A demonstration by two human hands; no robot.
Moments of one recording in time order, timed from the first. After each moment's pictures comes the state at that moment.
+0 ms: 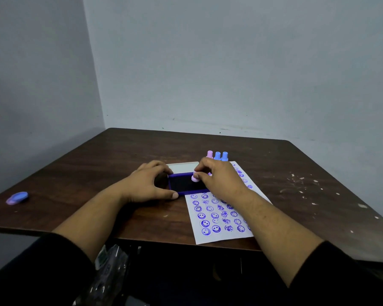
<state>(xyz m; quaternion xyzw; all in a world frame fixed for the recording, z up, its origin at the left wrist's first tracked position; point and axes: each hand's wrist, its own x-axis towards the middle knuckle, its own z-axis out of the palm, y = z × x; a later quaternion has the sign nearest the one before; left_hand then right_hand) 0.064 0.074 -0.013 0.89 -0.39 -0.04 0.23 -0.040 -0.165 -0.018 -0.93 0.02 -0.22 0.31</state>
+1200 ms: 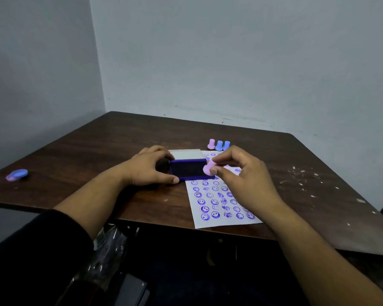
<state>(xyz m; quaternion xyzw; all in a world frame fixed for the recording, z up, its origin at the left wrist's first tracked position) 0.060 0.075 -0.013 0.89 -0.39 -0.03 0.23 -0.137 -0.145 0.010 -0.86 -0.01 -0.30 0.40</state>
